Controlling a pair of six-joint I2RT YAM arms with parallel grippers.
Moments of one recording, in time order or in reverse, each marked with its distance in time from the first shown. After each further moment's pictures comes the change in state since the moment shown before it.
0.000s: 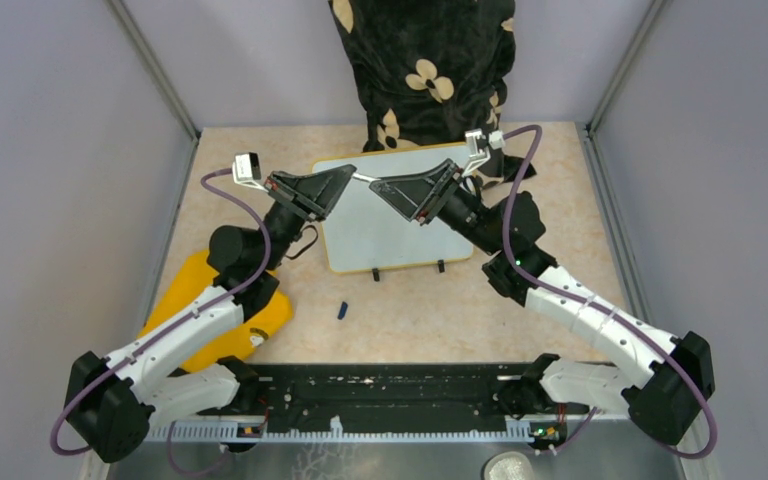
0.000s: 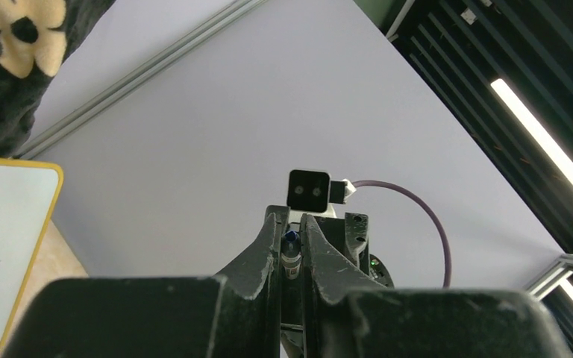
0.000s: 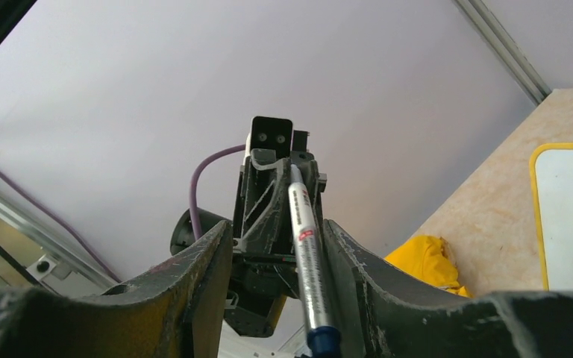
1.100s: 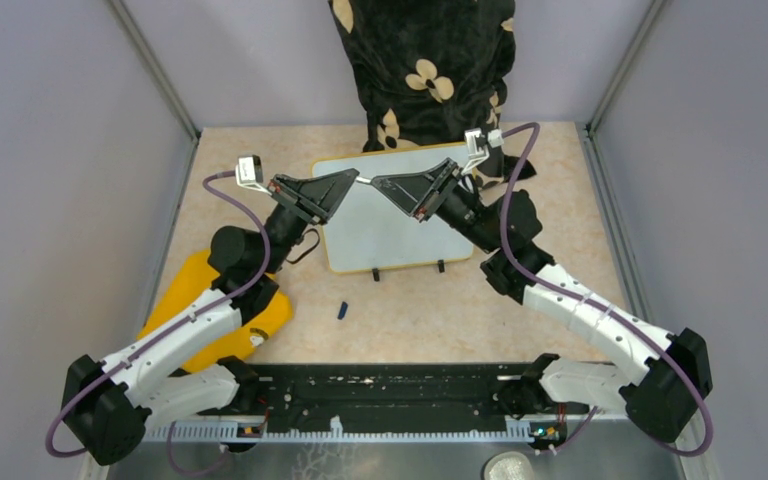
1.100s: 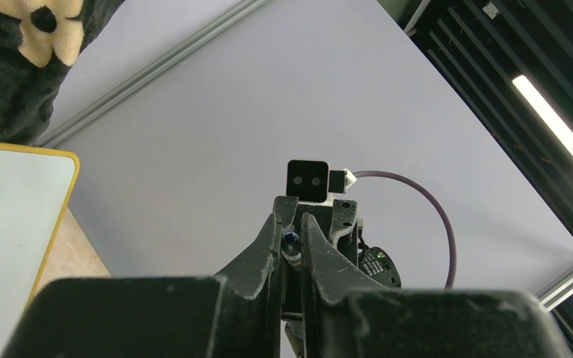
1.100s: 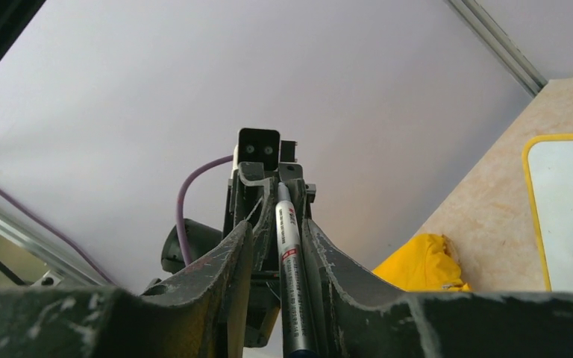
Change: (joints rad) left arm -0.023 -0.024 0.000 -0.087 -0.035 0.047; right arm -0.008 0.018 -0.003 -0.006 0.022 0.038
